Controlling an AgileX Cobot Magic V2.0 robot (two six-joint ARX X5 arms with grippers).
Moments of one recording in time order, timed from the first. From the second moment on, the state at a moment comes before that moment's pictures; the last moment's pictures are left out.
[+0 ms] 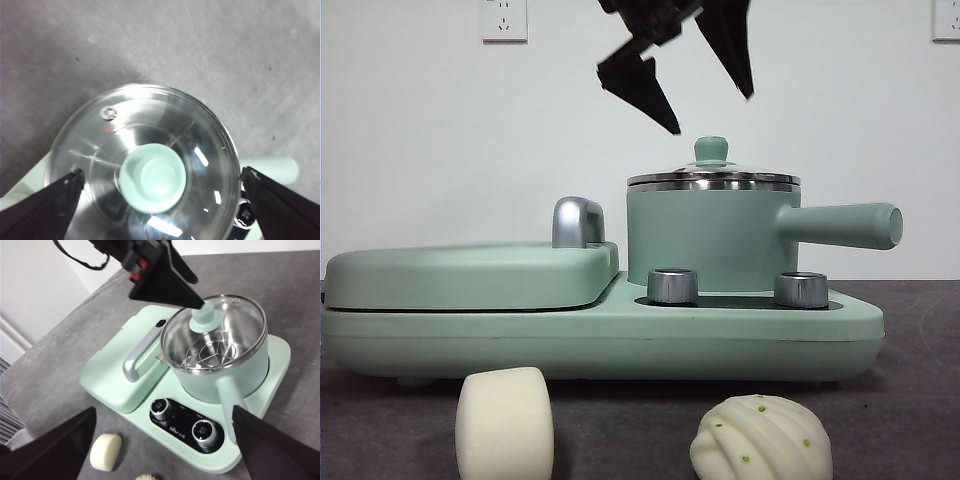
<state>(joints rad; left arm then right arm) -0.68 2.17 2.41 -1.18 0.23 0.08 0.00 0.64 0.88 -0.75 -0.78 0.05</state>
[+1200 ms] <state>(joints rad) -0.70 2.23 2.41 -1.19 0.18 0.09 0.00 0.64 0.88 -0.75 -0.78 0.05</state>
